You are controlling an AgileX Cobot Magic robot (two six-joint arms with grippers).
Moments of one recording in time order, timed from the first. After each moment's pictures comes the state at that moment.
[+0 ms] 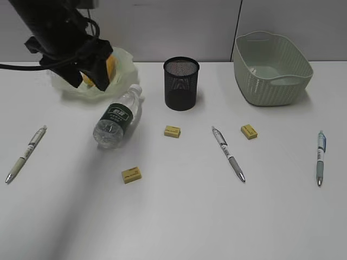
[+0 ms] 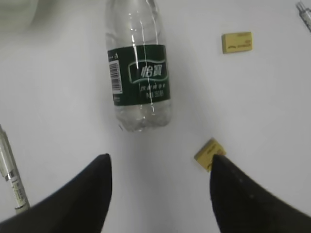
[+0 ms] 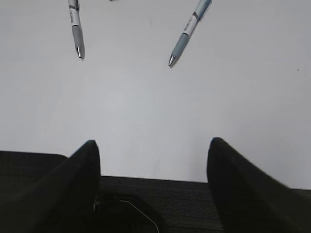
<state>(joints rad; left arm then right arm) -0.38 1.86 -1.61 -0.14 1.14 0.03 0.13 0.44 -0.56 0.06 1.02 0.04</state>
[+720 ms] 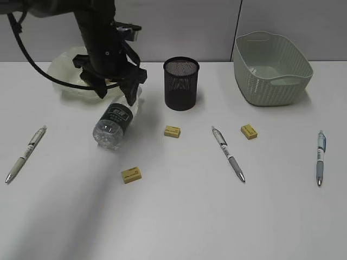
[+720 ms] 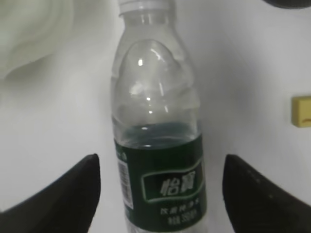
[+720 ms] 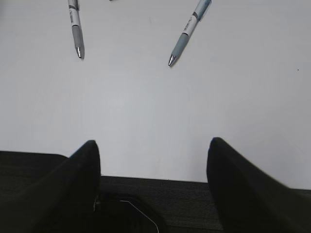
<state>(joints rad) -0.45 2.27 -2.00 0.03 1.21 -0.11 0.13 0.44 -0.56 0.06 1.02 0.04</state>
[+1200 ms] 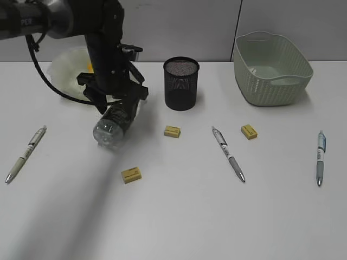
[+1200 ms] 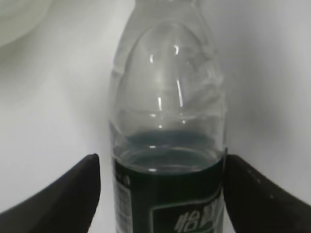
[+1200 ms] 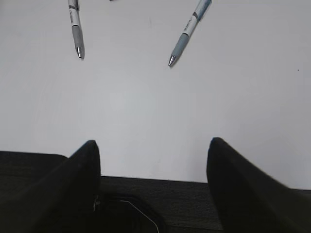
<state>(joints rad) -0.46 2.36 -2.01 0.06 1.22 -0.16 0.13 0.44 -0.56 0.06 1.02 0.04</state>
